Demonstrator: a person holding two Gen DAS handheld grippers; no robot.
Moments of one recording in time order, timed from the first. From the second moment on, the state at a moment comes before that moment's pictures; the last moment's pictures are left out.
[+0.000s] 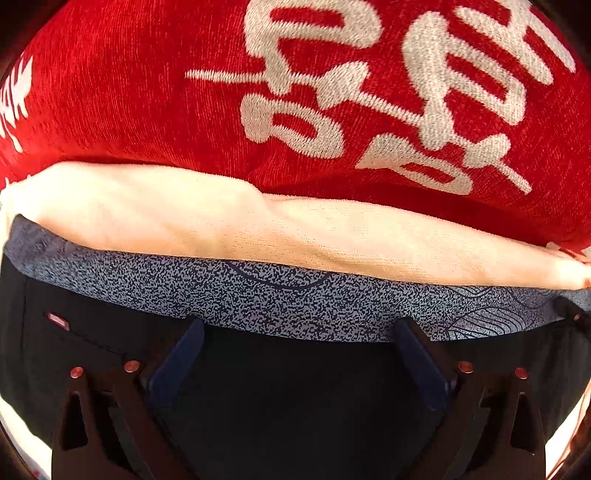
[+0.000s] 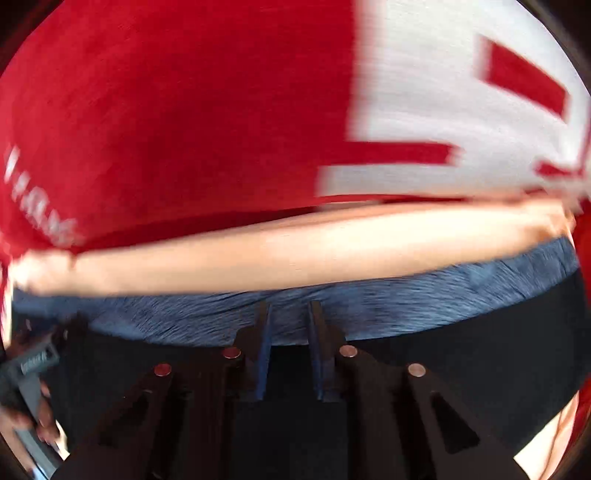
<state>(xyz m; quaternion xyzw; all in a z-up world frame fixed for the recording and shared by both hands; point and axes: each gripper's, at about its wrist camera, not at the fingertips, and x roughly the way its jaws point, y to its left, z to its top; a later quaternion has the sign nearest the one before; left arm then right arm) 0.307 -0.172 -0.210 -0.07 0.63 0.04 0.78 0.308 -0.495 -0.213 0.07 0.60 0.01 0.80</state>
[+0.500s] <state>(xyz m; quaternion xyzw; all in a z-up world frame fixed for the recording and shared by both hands) 0.244 -0.222 -0.162 -0.03 0.66 0.02 0.75 0.179 -0.516 -0.182 0.07 0.63 0.04 0.77</state>
